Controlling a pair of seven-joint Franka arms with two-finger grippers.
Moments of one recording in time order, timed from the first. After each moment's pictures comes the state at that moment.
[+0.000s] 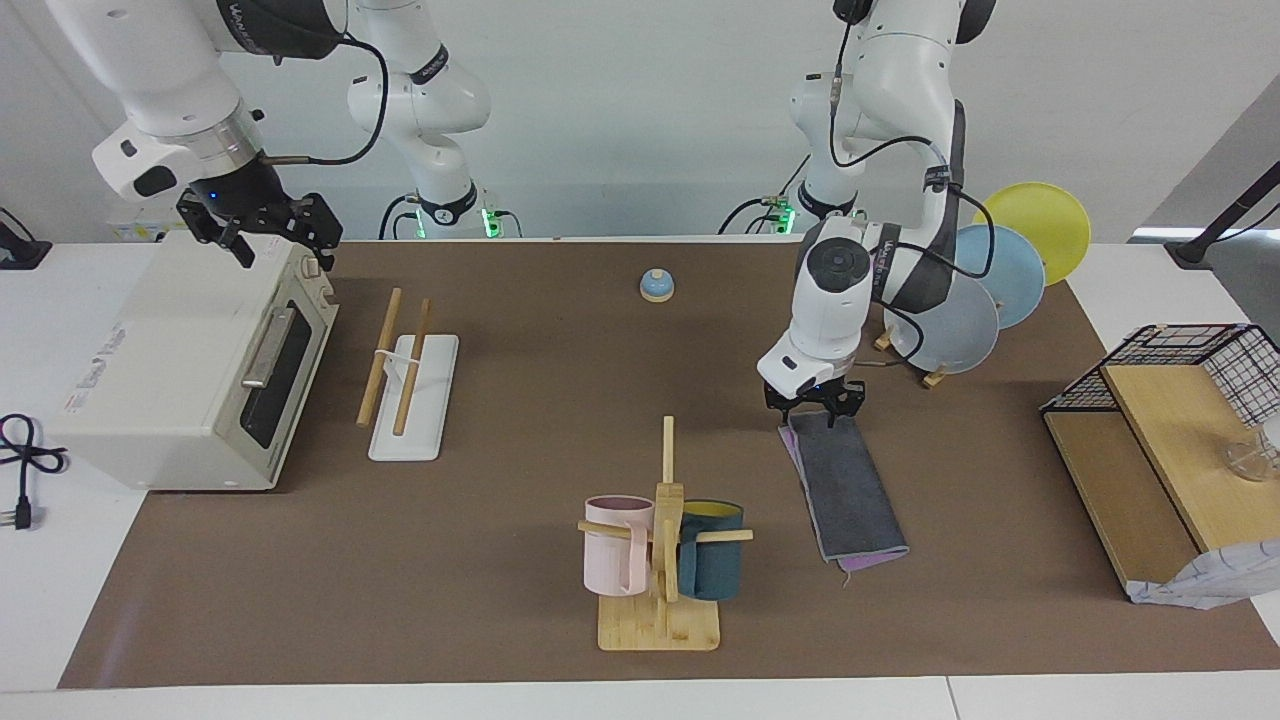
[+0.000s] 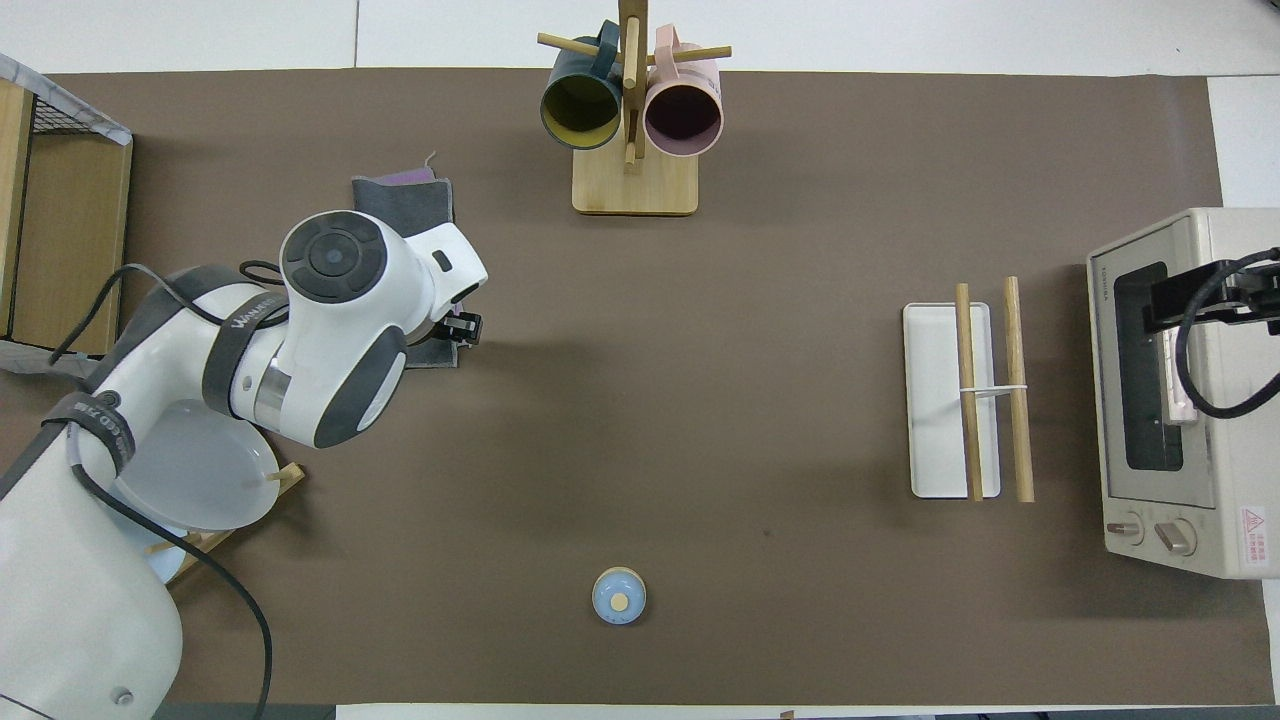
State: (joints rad) left arm -0.26 0.27 -0.12 -1.95 0.15 2.22 -0.23; right arm 0.04 -0.02 -0.08 -1.57 -0.04 1.50 0.01
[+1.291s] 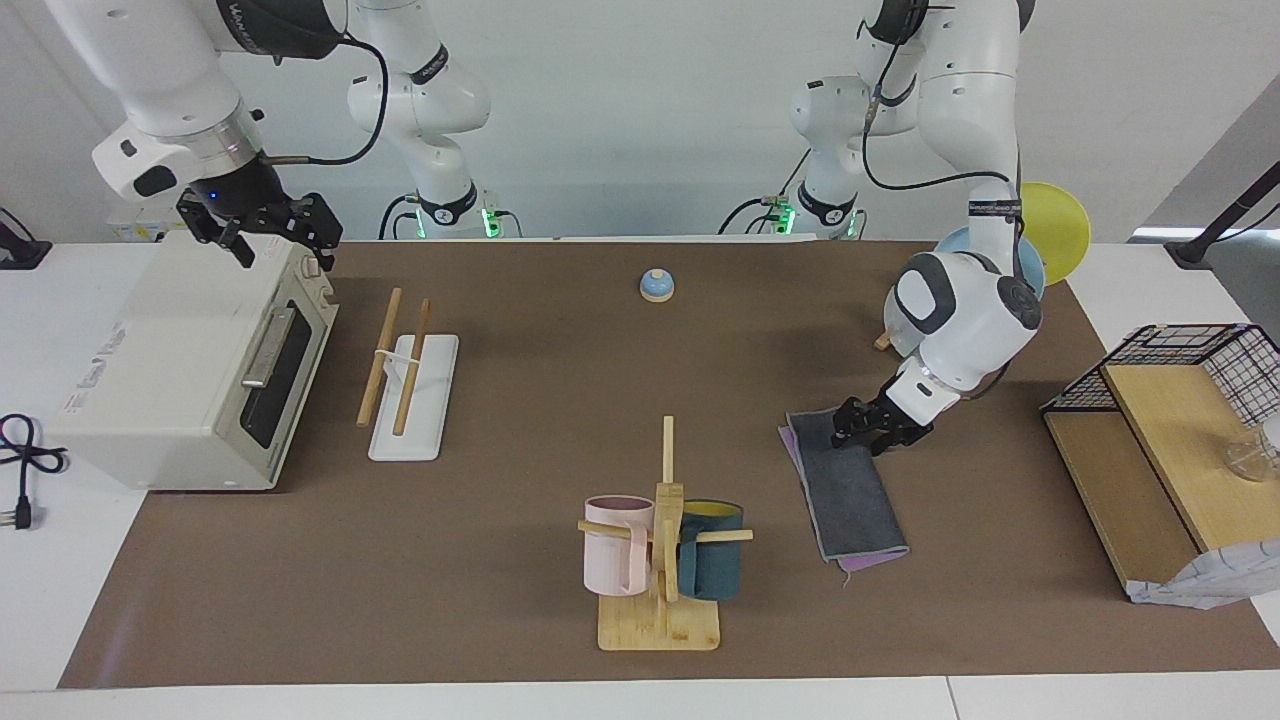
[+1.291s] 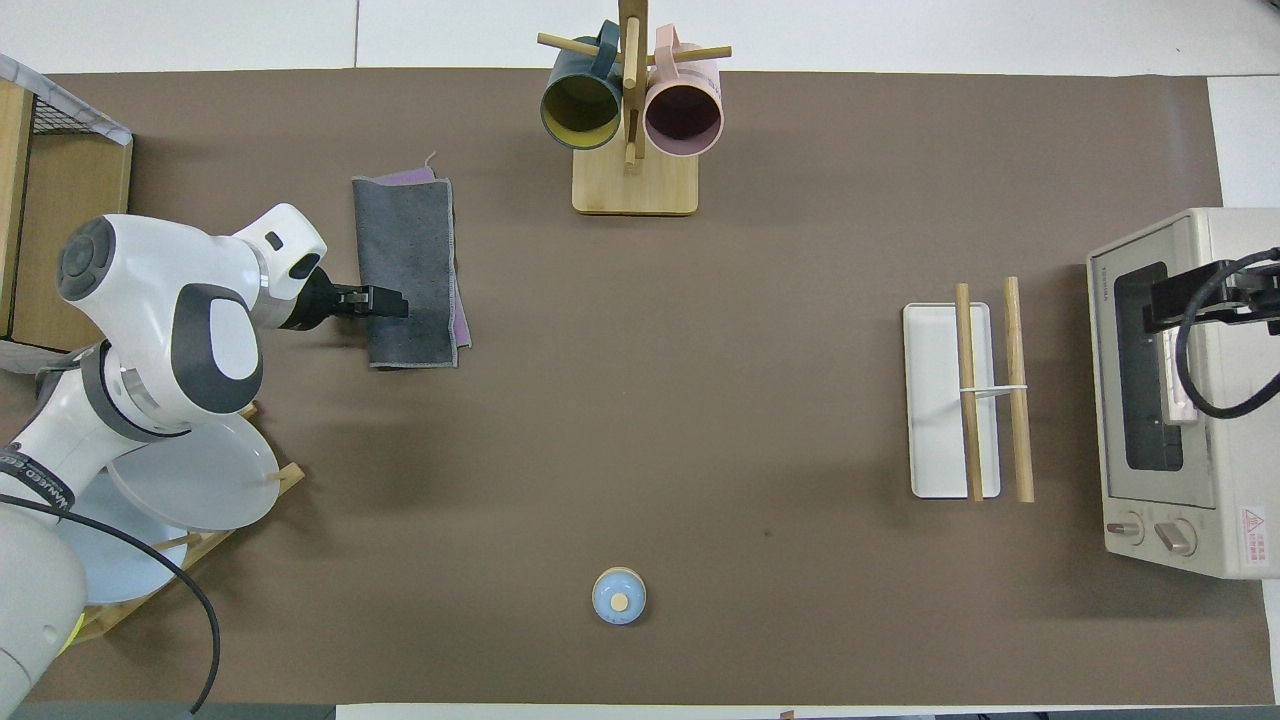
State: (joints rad) left arm -0.02 0.32 -0.13 -2.03 -0.42 2.41 0.28; right arm 0.04 -0.02 -0.08 -1.57 -0.04 1.50 0.01
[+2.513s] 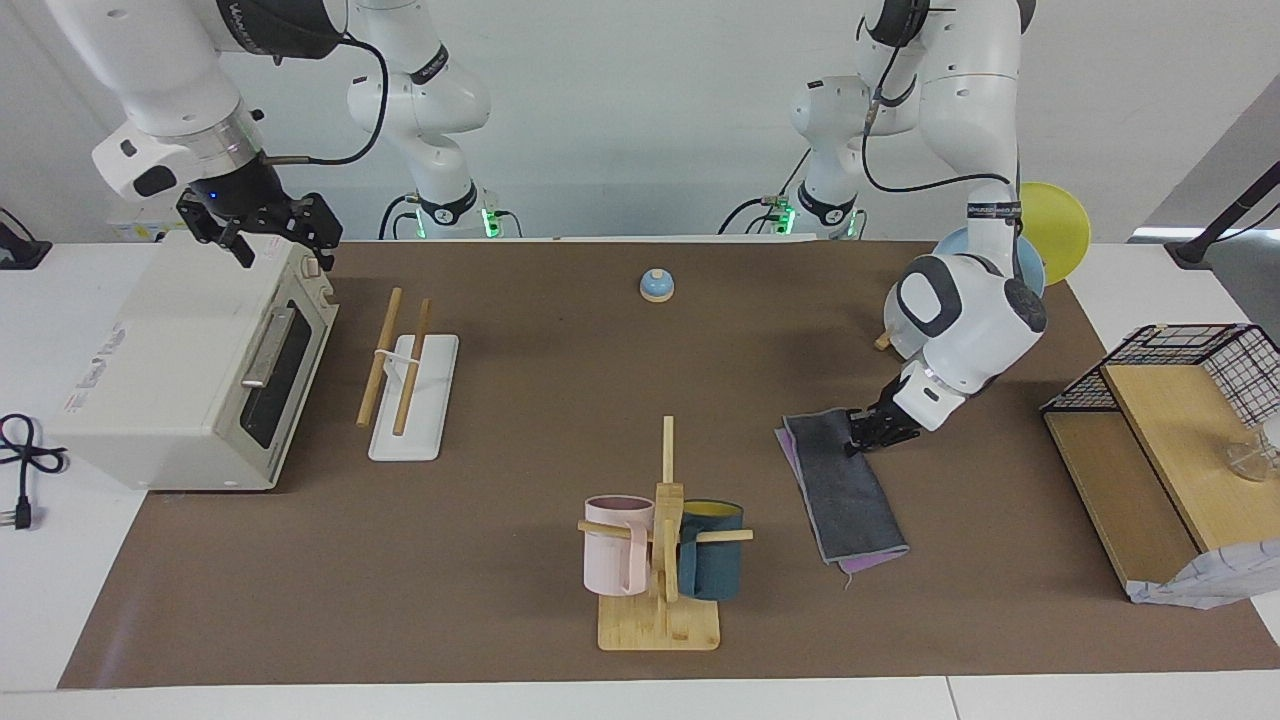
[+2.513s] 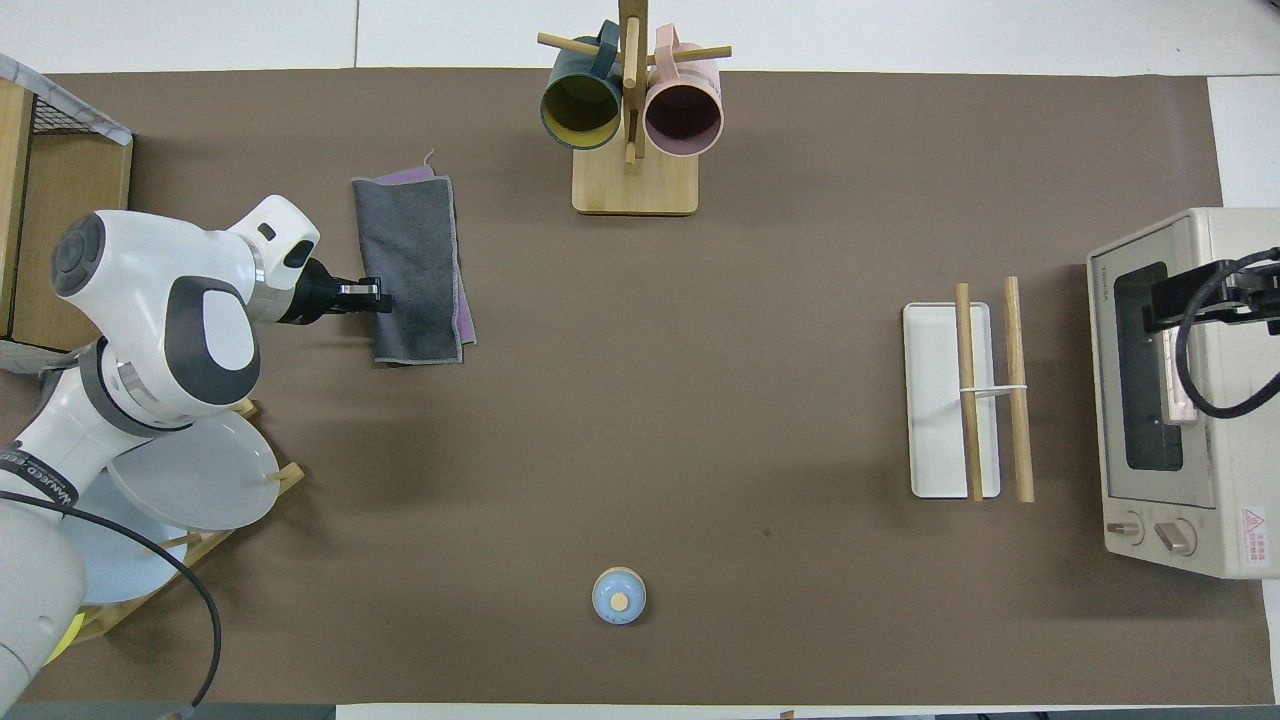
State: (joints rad) left arm -0.02 0.32 -0.13 -1.96 -0.47 2.34 0.12; right arm 0.04 -0.02 -0.08 -1.57 -0.04 1.50 0.01
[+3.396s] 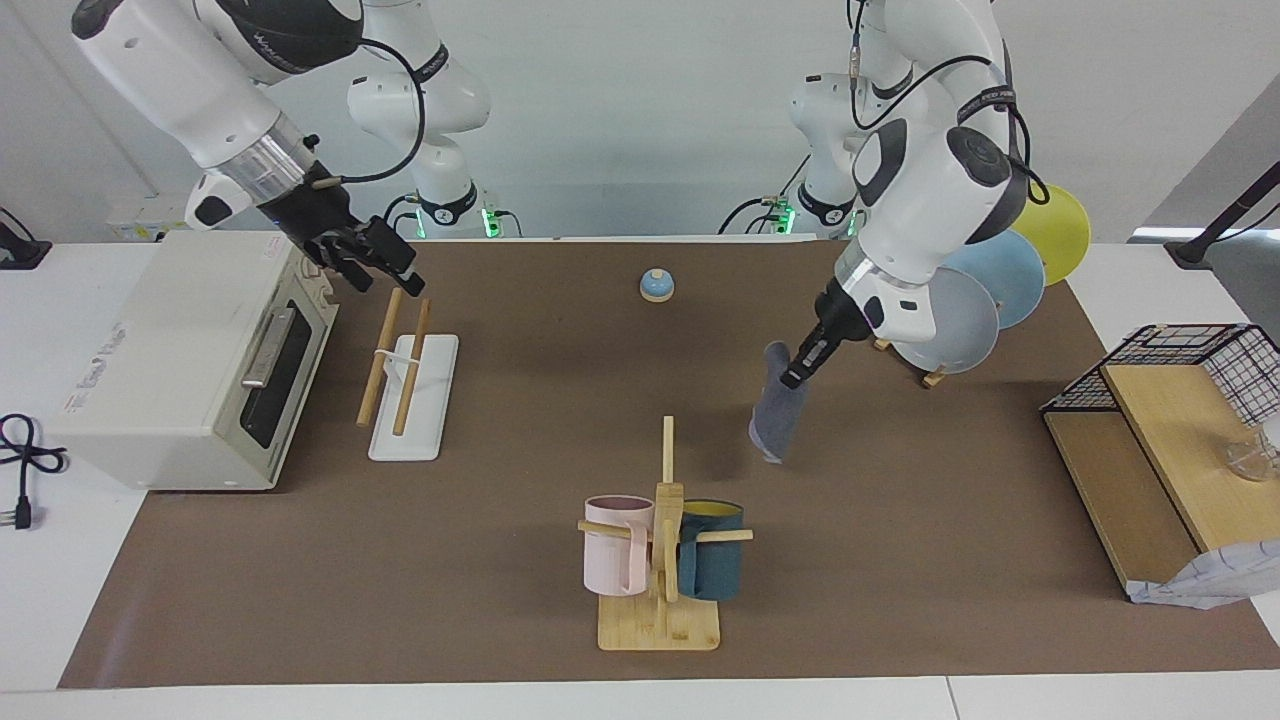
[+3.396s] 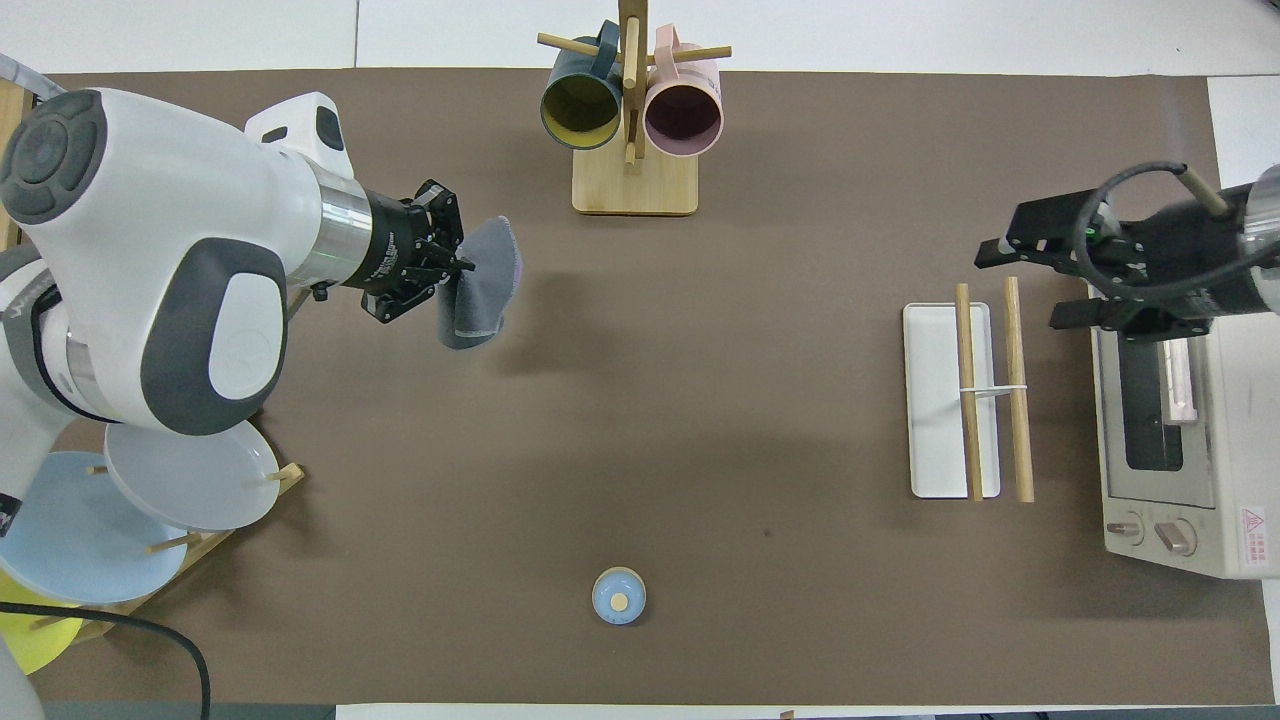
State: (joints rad) left arm -0.27 0.14 -0.14 -1.73 -0.29 2.06 -1.26; right arm 0.10 -0.06 -0.06 -1.75 0.44 1.79 0.53
